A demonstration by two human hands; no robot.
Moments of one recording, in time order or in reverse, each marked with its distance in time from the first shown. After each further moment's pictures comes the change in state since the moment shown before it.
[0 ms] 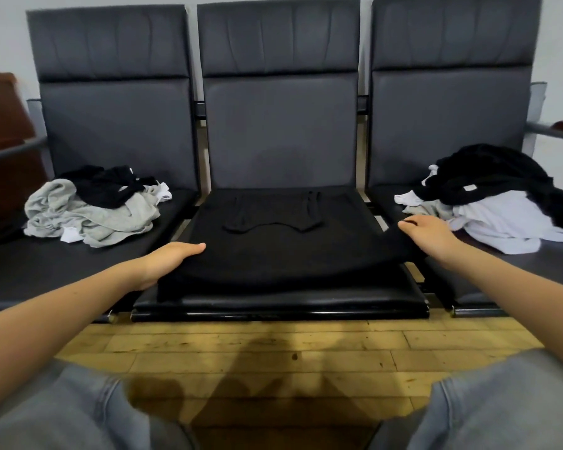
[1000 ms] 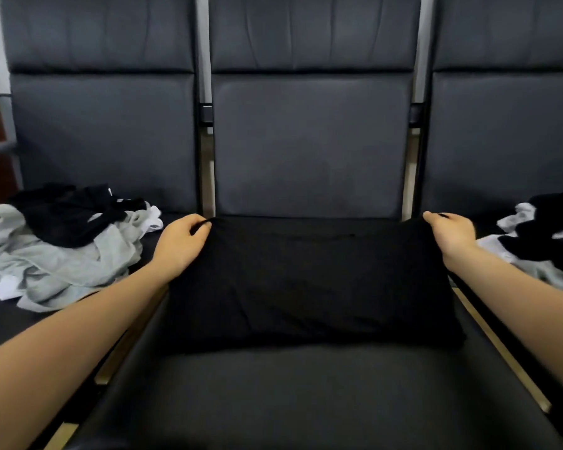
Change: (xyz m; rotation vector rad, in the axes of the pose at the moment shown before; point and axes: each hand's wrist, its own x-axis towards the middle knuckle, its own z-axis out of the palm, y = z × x) left_hand 0.205 0.023 -0.052 0.393 0.646 0.390; right_hand 0.196 -0.028 0.093 0.417 0.238 0.187
